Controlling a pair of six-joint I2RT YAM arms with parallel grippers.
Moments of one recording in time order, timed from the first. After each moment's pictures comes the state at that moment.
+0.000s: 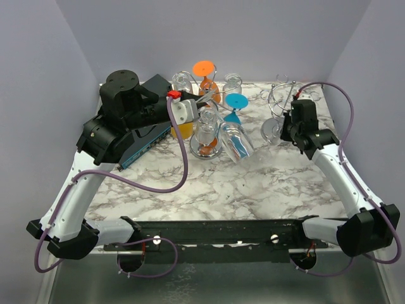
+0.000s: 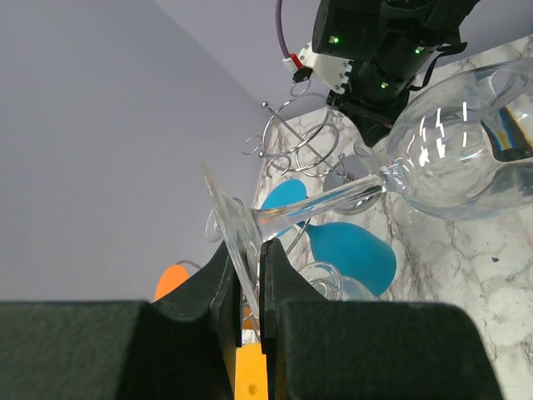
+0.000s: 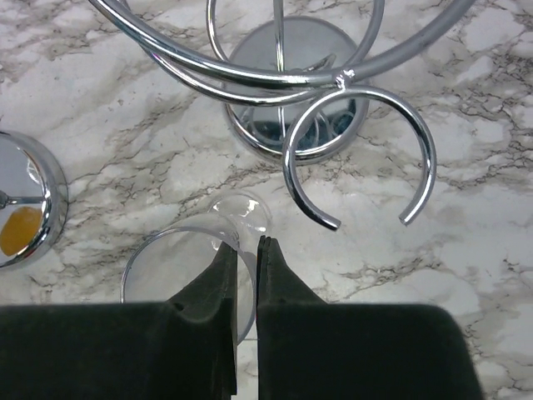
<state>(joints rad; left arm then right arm) -0.62 1.23 1.77 -0.60 0.63 0.72 0.24 1.24 1.11 -0.56 0.26 0.26</state>
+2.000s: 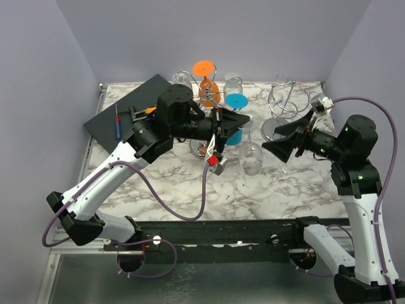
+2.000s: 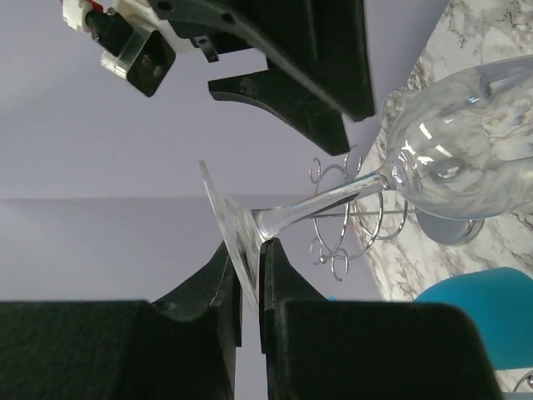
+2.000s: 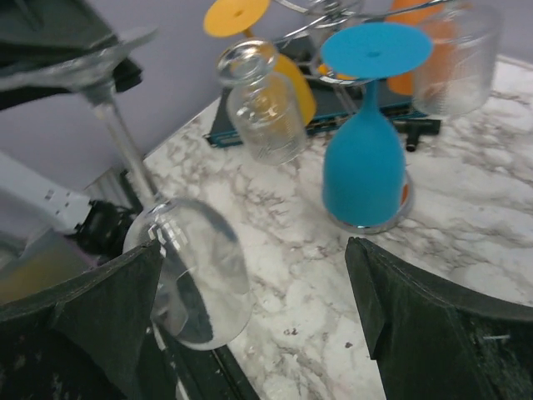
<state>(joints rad) -0.84 1.35 1.63 -0.46 0.74 1.52 0.07 0.83 1.19 -0.50 -0.84 0.20</state>
